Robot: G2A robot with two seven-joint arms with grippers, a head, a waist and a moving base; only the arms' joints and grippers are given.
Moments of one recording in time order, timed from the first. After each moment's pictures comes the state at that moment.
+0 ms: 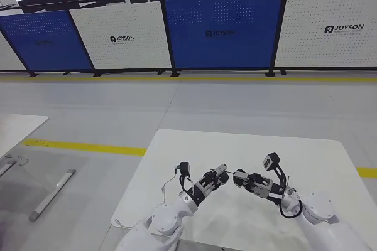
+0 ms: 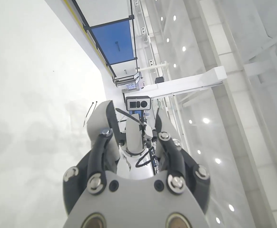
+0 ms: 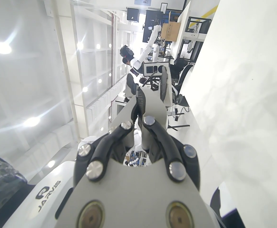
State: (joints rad) left arm 1.44 -1.22 -1.06 -1.65 -0.30 -0.18 -0.15; right arm -1.04 -1.14 0.90 -1.24 0.69 -0.22 0.91
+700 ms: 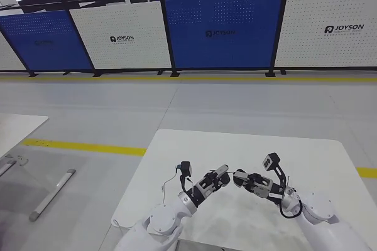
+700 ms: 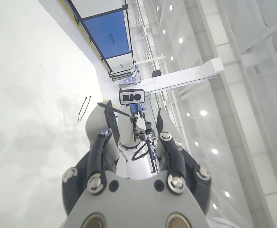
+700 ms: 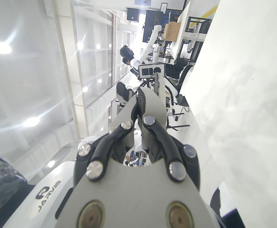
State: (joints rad) left arm 1.46 -1.22 -1.07 -1.67 -0.29 -0.19 -0.20; right arm -1.04 -1.14 0.90 -1.24 0.69 -0.22 0.91
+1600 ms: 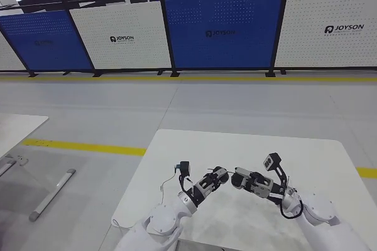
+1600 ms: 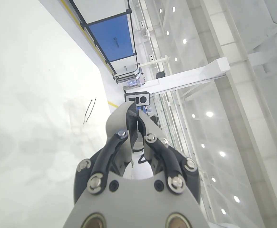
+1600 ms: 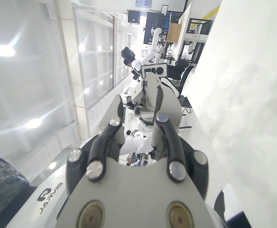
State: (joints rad) left arm 1.47 -1.22 -1.08 -1.69 -0.23 -0.16 -0.17; right arm -1.07 -1.14 0.94 -1.28 0.69 -0.19 0.90
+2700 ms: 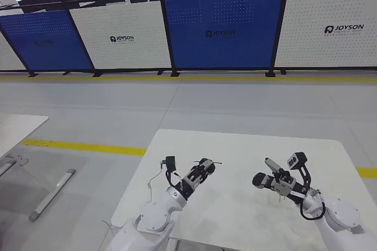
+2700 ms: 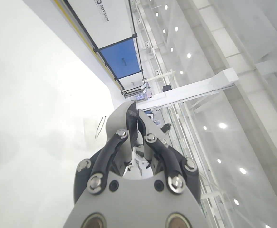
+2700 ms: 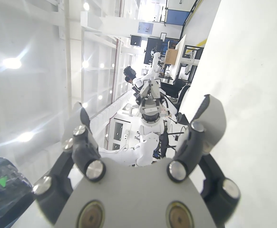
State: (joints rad) left arm 1.51 -1.20 -1.19 -1.77 -0.20 -0.13 -0.12; right arm -1.16 -1.10 1.12 -1.33 0.66 -0.19 0.87
